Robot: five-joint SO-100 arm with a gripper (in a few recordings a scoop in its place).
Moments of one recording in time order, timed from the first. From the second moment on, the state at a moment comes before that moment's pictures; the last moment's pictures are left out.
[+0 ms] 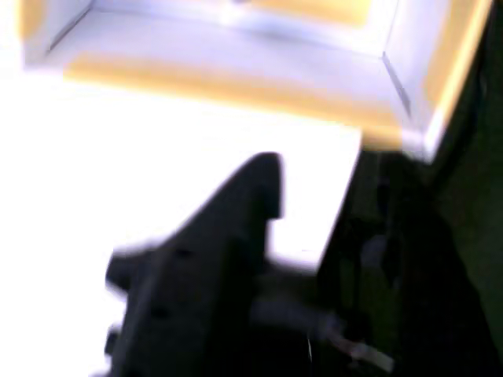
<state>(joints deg) 98.3 142.8 125.4 85.3 -125.0</state>
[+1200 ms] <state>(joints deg) 20.0 176.7 157.5 54.0 -94.3</state>
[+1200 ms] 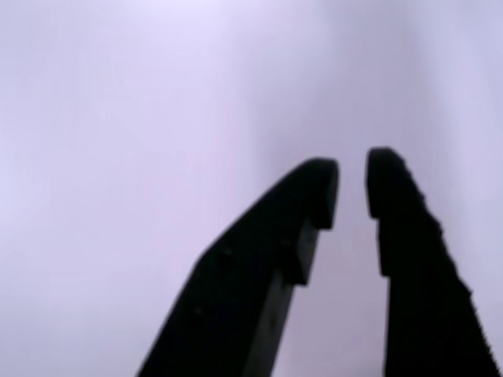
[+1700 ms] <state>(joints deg) 8.4 189.7 178.7 49.8 -87.4</state>
